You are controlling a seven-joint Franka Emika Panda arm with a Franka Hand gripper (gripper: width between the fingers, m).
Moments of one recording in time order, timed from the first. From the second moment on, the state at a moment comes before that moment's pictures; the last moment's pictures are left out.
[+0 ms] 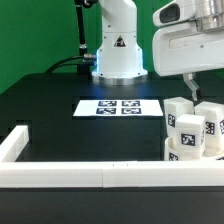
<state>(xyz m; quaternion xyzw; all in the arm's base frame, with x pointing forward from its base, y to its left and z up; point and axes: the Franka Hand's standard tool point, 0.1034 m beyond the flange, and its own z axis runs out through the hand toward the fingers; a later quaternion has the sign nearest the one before) 0.607 0.124 0.106 -0.98 0.18 -0.06 0.09</state>
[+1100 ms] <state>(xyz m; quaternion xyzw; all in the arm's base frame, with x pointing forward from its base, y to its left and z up) 0.608 0.112 0.099 -0.95 -0.32 -0.06 0.01</state>
